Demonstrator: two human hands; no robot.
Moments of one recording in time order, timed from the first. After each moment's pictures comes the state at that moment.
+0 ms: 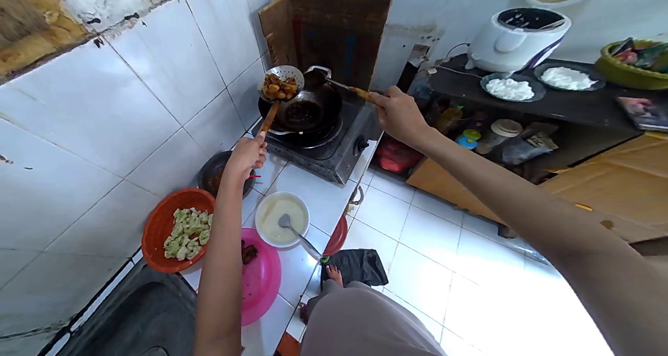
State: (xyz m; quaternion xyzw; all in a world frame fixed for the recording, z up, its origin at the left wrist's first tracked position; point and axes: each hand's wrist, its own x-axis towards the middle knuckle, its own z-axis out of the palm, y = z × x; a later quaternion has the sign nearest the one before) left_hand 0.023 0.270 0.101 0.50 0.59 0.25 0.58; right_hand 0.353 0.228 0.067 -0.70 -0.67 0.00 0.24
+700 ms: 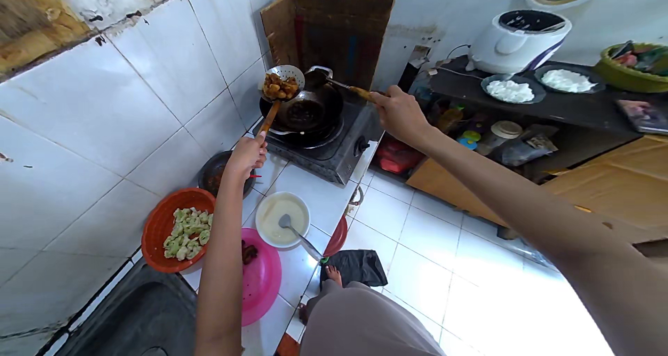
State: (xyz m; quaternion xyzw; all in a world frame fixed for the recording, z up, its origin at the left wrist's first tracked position) left_hand 0.020 0.271 0.101 0.51 0.58 0.26 0.58; right_hand 0.346 0.228 0.073 -0.71 -0.67 0.00 0.21
